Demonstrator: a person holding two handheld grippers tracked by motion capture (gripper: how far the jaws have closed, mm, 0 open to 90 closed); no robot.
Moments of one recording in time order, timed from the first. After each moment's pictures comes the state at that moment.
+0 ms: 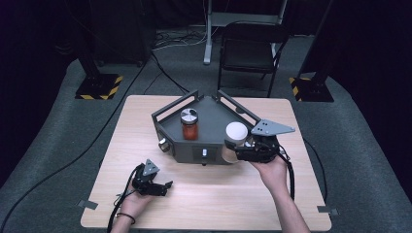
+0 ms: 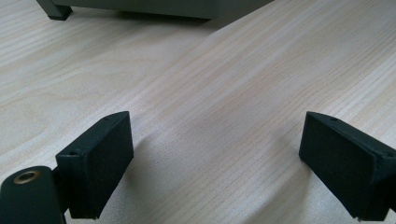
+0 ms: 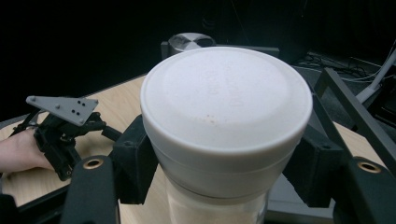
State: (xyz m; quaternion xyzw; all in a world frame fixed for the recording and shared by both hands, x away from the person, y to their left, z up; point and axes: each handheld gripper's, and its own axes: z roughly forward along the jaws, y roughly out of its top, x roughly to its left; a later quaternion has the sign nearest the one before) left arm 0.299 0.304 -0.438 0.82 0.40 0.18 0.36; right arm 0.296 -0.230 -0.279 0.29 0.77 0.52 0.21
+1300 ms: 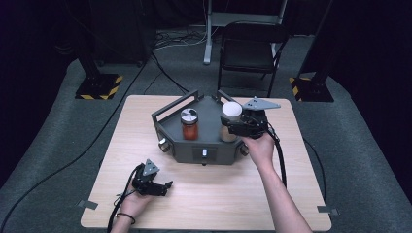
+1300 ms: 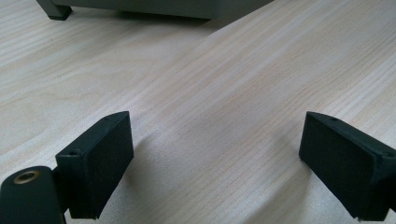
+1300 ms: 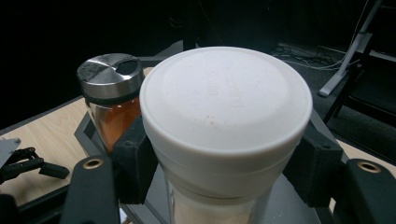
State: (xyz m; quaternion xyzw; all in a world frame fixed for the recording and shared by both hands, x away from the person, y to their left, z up) left arm 0.299 0.304 -0.438 0.82 0.40 0.18 0.36; right arm 0.353 -0.201 -0.278 0.35 0.75 0.51 0.23
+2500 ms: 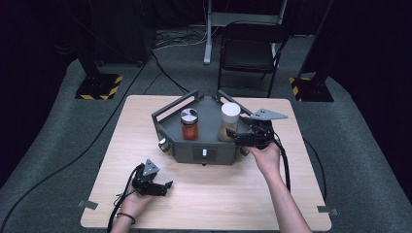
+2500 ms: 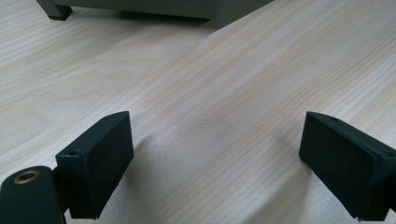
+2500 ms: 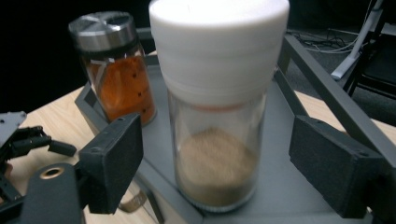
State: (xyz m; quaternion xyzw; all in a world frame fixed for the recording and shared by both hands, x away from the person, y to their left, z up) left arm 0.299 0.304 -0.438 0.82 0.40 0.18 0.36; right arm 0.346 -0.229 -0.307 0.36 0.75 0.51 0.20
